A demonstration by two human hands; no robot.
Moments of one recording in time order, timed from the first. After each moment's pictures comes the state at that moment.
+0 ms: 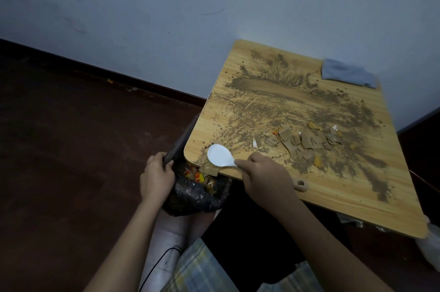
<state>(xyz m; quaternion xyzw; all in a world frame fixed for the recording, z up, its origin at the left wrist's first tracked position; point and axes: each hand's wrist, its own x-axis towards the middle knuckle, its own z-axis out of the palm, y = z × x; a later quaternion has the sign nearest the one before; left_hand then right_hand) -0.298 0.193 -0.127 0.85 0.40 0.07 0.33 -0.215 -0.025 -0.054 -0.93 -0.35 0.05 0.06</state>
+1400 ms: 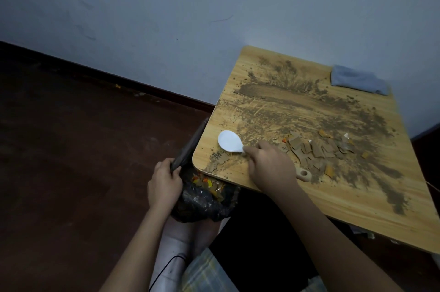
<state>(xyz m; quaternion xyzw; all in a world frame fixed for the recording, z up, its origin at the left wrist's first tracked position) -0.298 0.195 -0.125 0.85 0.40 0.07 0.35 -0.184 0.005 -0.054 -0.95 -0.32 -0.01 0.04</state>
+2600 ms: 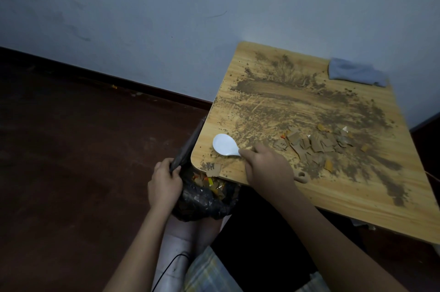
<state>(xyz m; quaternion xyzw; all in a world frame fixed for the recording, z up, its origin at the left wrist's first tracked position) -0.296 0.197 -0.136 0.85 0.40 0.08 0.34 -0.193 0.001 -0.058 -0.94 -0.35 -0.01 0.07</state>
